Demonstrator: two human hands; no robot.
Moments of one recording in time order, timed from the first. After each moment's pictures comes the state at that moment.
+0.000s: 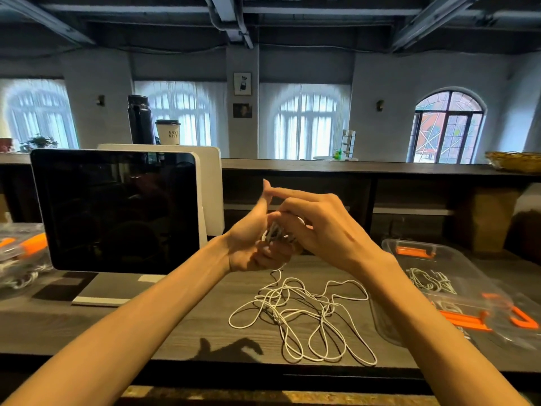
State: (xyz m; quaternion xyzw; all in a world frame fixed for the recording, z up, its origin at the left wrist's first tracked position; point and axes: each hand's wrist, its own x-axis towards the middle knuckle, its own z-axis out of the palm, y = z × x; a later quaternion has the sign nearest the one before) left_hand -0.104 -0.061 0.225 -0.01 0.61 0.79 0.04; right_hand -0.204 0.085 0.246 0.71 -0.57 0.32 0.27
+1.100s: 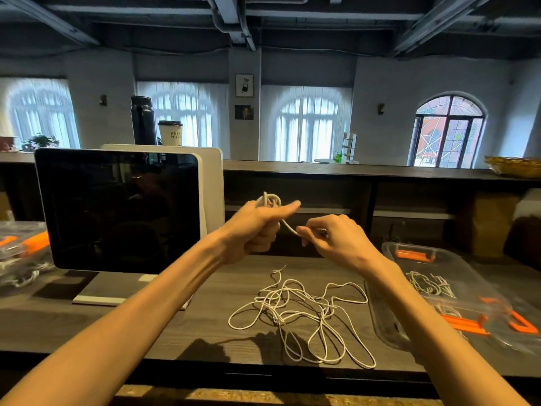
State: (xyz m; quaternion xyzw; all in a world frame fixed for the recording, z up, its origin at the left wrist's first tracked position) left_hand -0.088 -0.052 0.243 -0.07 0.77 0.60 -0.21; right_hand -0.254 0.076 0.212 0.57 -0.76 0.29 0.13
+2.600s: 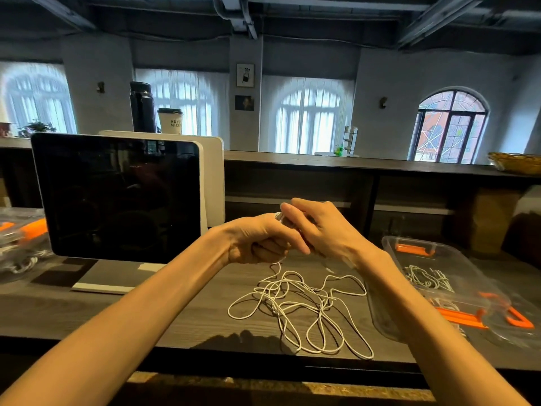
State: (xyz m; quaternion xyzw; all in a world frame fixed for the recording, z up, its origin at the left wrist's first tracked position) left_hand -0.091 -0.048 0.235 -0.09 0.74 0.67 0.01; right_hand -0.222 0.067 0.223 0.63 -0.66 0.39 0.07
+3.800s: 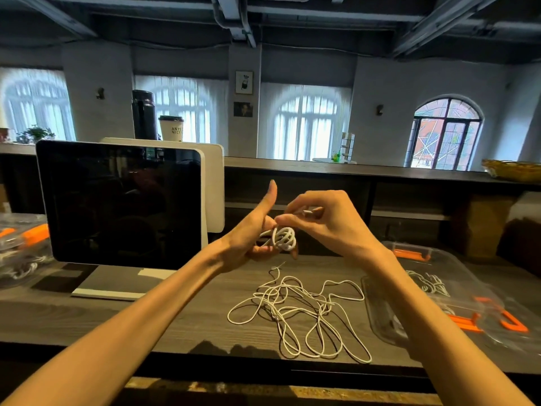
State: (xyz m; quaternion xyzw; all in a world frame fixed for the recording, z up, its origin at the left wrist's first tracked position) left_hand -0.083 -0.045 0.229 -0.09 0.77 0.62 -0.15; right_hand -0.212 0.081 0.247 0.65 -0.62 0.42 0.15
